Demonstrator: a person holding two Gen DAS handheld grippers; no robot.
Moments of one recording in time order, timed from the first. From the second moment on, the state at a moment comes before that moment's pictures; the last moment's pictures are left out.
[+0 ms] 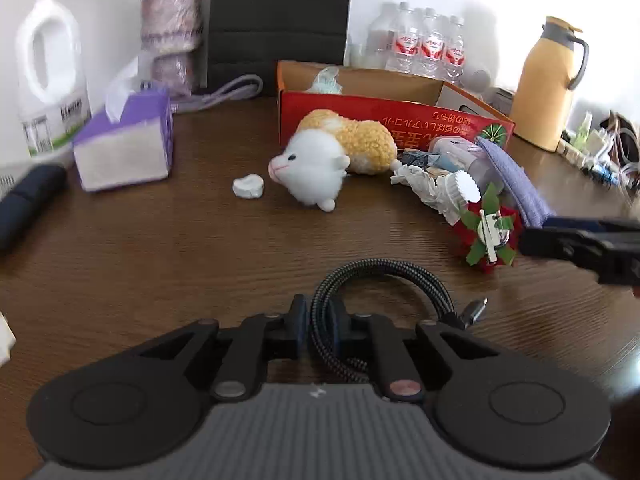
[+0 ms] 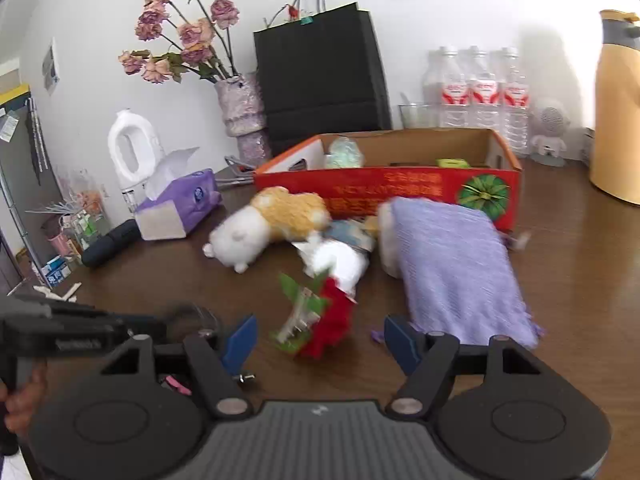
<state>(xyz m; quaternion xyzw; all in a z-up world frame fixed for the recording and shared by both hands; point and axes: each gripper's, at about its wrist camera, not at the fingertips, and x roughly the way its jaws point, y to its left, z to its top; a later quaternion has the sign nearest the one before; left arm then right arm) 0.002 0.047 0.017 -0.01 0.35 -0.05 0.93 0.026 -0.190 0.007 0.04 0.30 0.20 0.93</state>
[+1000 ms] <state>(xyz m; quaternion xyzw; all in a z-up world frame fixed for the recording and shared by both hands) 0.024 -0.003 0.105 -0.02 0.23 -0.17 0.96 0.001 -0.232 0.068 -0.02 0.18 0.12 0.98</state>
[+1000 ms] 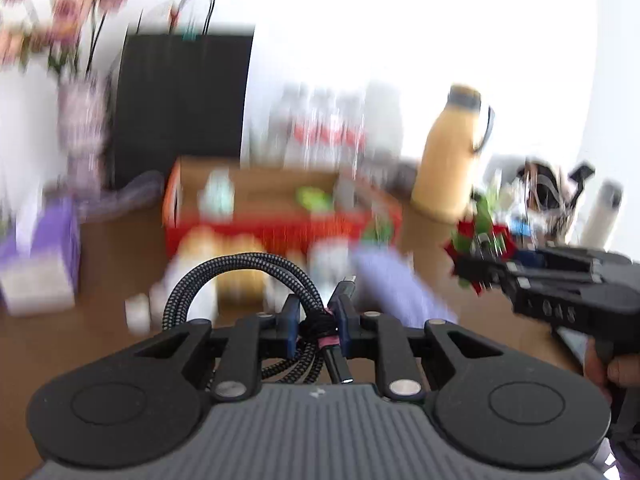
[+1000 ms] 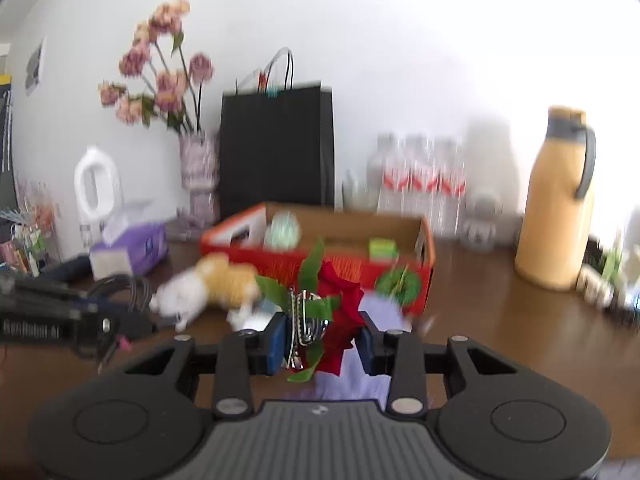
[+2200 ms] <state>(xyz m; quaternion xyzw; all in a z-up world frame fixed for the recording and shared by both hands) 0.413 -0.012 0.068 0.02 0.42 -0.13 0.90 0.451 -0.239 0.016 0.06 0.50 0.09 0.86</state>
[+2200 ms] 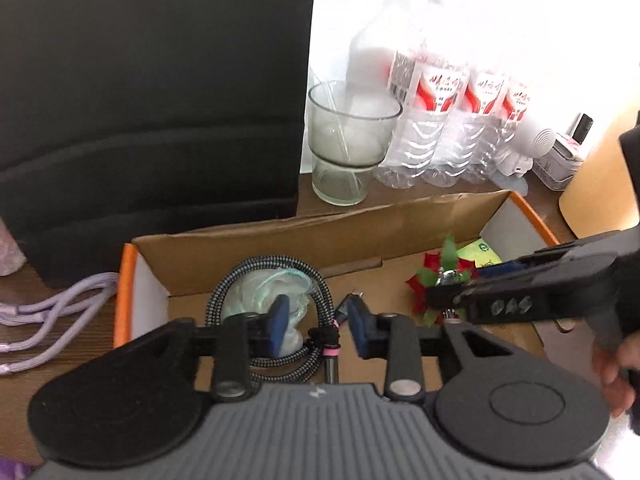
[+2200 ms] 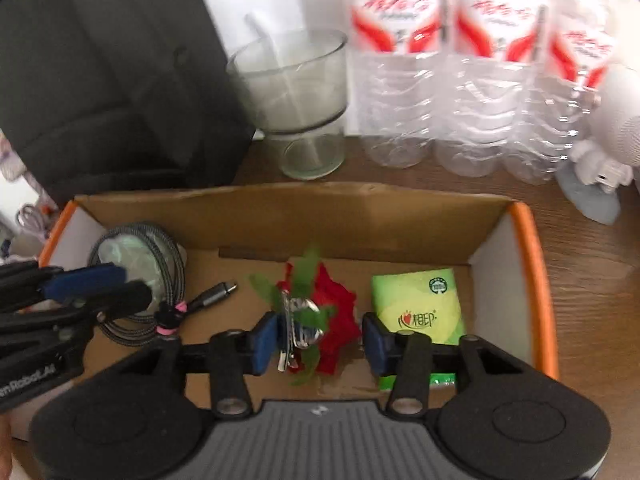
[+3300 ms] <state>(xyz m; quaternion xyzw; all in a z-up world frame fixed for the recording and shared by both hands) 0.153 -0.004 0.128 0.02 0.10 0.01 0.99 0.175 -0.212 0.125 -0.04 0.10 0.09 0.99</state>
